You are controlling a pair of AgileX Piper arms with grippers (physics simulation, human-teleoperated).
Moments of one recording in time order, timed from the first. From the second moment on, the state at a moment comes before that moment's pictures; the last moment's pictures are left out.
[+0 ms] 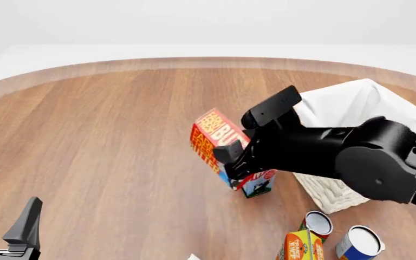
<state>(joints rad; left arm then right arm) 0.00 0.00 0.00 0.00 0.00 0.75 1.24 -0.97 0.40 0.04</state>
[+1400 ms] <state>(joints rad) 0.00 0.00 0.00 0.00 0.00 0.20 0.93 -1.04 0.52 0.24</state>
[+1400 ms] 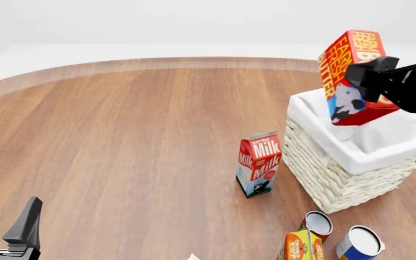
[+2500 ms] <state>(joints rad) 0.00 0.00 0.00 0.00 0.00 0.05 0.95 -0.91 0.37 0.46</state>
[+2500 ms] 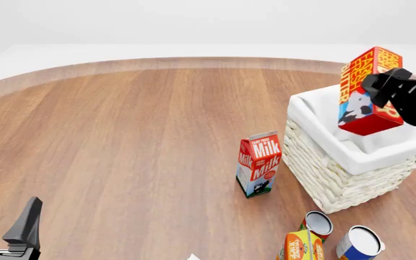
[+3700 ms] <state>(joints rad) 0.00 0.00 0.00 0.00 0.00 -0.04 1.07 -0.81 0.18 0.52</state>
